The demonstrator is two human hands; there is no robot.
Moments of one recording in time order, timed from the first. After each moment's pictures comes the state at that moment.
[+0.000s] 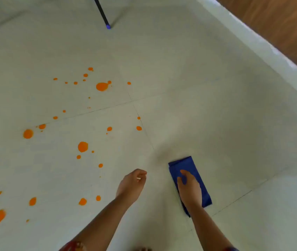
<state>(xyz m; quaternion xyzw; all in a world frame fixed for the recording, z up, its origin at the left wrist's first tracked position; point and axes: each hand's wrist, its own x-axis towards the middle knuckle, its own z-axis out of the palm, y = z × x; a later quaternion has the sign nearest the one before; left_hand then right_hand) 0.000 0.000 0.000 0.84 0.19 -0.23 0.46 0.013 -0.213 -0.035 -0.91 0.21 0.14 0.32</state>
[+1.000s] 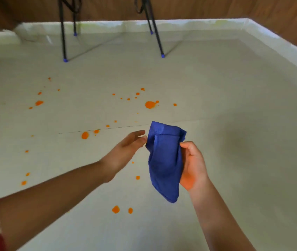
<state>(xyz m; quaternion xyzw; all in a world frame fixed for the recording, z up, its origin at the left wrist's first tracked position) 0.019 0.135 0.149 0.75 0.21 -0.08 0.62 0.082 -0.038 0.131 -0.43 0.08 0.36 0.82</state>
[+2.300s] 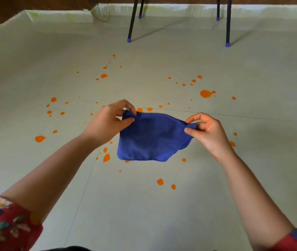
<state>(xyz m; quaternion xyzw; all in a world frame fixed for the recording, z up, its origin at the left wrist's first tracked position) -0.110 0.265 0.169 0.87 0.23 0.13 0.41 0.063 0.049 0.112 -0.74 -0.25 0.24 0.57</state>
